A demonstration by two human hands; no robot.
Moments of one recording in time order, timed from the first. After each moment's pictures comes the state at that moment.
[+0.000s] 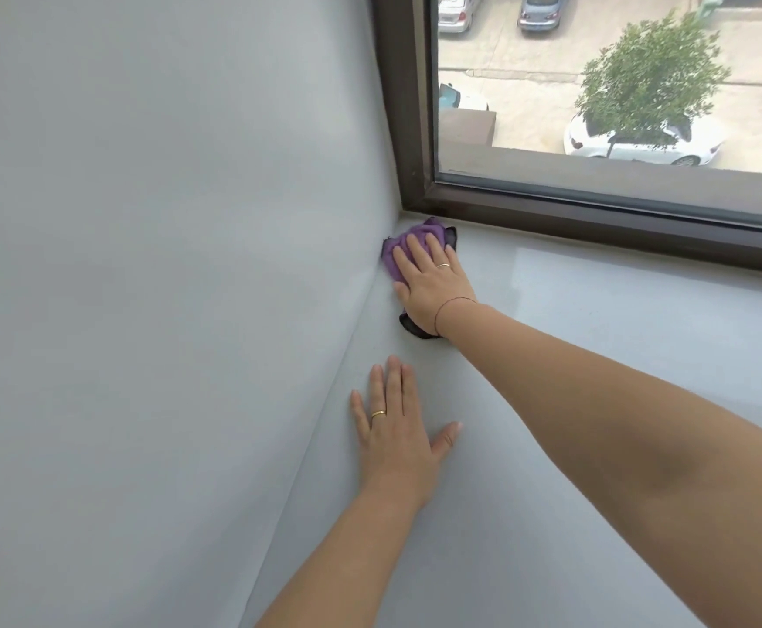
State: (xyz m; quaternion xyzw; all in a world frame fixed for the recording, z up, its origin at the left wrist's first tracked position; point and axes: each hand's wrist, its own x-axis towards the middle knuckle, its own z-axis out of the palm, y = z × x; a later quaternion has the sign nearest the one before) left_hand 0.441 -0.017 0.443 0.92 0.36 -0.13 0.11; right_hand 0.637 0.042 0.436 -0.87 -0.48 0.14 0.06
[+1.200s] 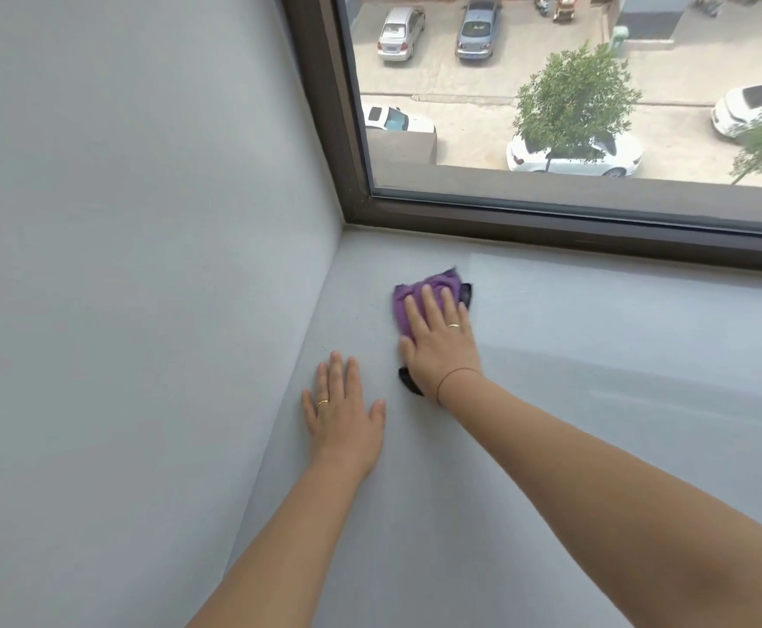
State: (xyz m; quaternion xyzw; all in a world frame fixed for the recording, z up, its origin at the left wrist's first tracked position) left_hand 0.454 -0.009 0.450 0.90 0.39 -0.13 0.16; right_hand 0.604 -0.072 0.436 -0.92 -0.36 0.13 0.06
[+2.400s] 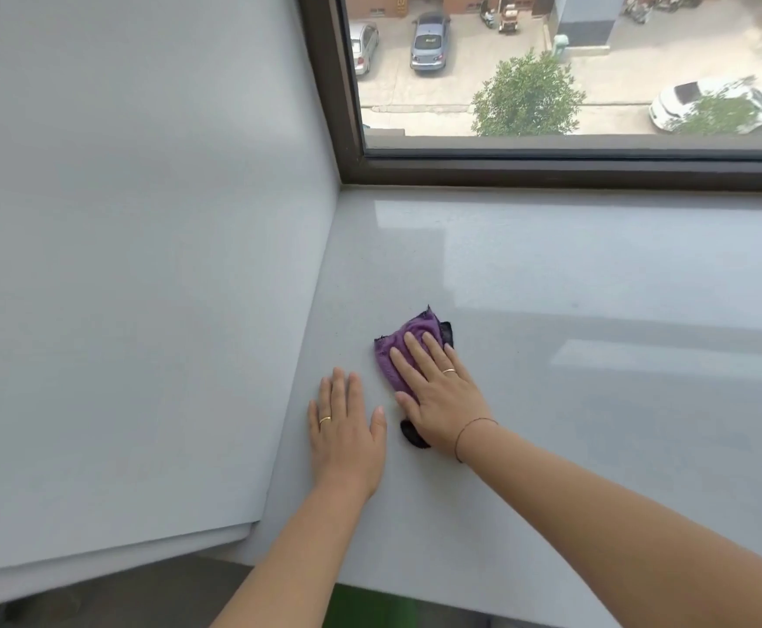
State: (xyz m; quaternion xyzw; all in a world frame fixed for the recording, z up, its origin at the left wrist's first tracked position) left_hand 0.335 -0.045 0.444 0.93 0.34 -0.08 0.14; right_hand 0.451 -0.148 0.426 -0.90 -0.42 0.12 0.05
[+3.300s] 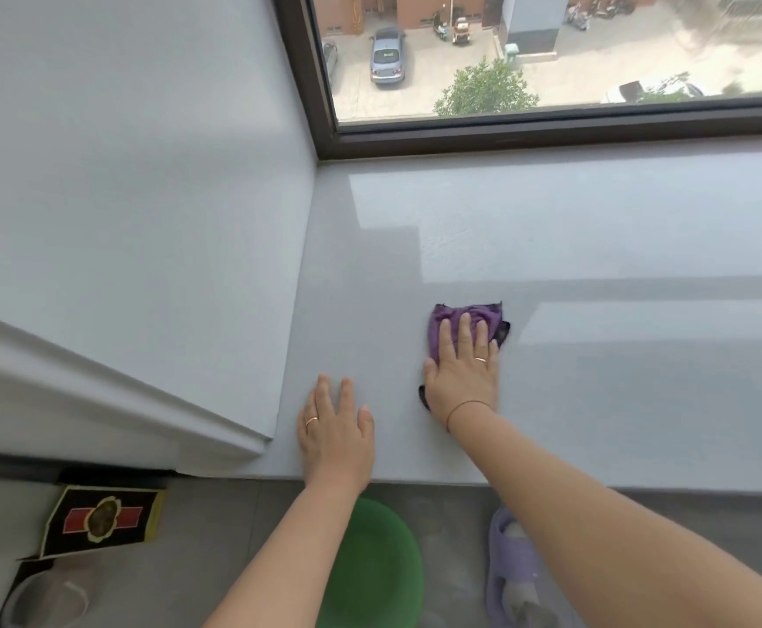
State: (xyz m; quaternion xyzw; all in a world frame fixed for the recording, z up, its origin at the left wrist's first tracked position) left_hand 0.238 -0.078 0.450 0.93 0.32 -0.10 0.13; right_hand 0.360 -0.194 0.438 -0.98 -0.14 0.13 0.08
